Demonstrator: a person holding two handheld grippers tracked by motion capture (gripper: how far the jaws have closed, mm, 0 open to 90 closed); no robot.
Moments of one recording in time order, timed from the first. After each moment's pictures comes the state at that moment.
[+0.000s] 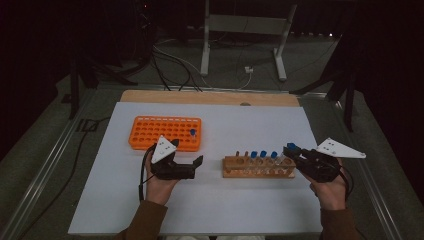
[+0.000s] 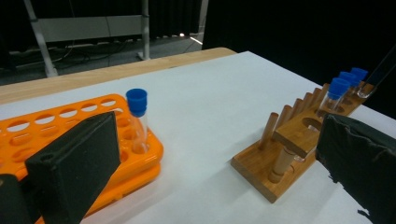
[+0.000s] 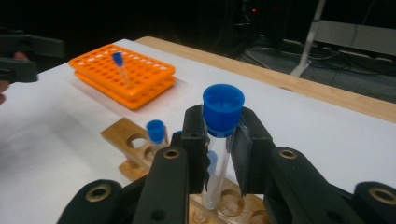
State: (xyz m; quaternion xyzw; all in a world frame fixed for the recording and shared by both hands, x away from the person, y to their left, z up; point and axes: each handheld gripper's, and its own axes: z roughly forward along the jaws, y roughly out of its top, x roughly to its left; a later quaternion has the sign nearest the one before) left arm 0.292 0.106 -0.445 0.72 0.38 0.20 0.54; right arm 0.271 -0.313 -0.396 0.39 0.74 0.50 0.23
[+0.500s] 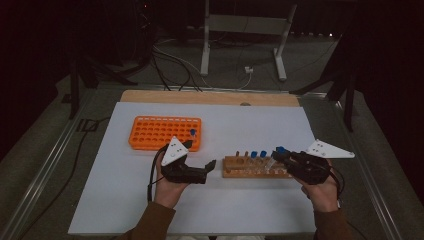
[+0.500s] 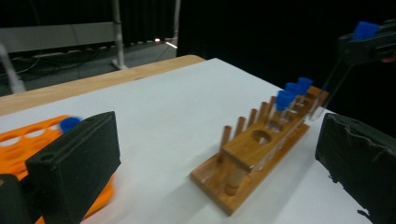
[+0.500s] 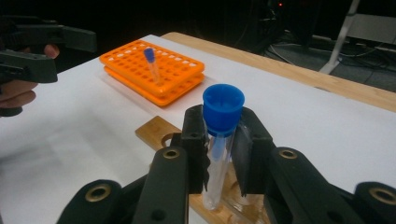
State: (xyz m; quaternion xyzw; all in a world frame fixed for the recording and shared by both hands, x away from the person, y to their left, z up) left arm 0.280 0.075 -0.428 0.74 0.34 0.17 0.56; right arm 0.270 -0.291 -0.398 0.37 0.76 0.51 0.19
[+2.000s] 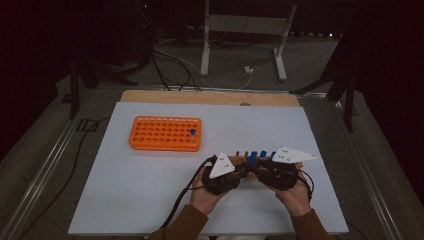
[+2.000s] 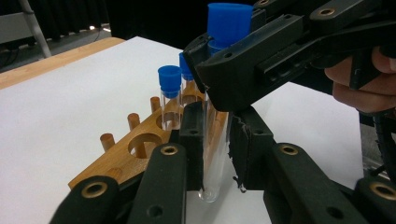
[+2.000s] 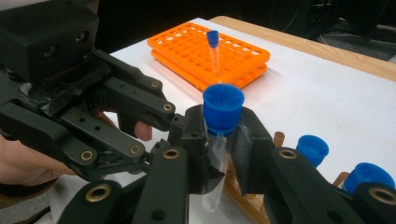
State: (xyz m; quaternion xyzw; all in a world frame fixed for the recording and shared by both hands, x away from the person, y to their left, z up) left arm 0.272 -0.017 -0.457 0.80 0.23 0.12 0.55; right arm 0.269 -0.227 -0.419 0.32 0.79 0.51 0.13
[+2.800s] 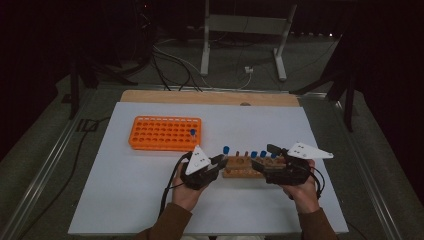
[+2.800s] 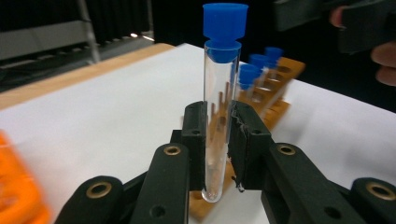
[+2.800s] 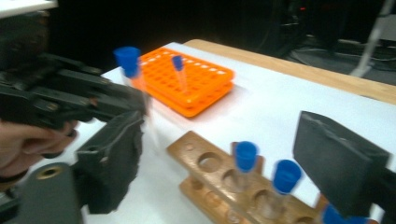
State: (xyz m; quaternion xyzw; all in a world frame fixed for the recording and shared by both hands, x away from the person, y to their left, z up) left arm 0.279 0.041 -0.450 0.77 0.29 0.18 0.55; right arm 0.275 -0.255 -0.413 0.35 0.75 0.54 0.16
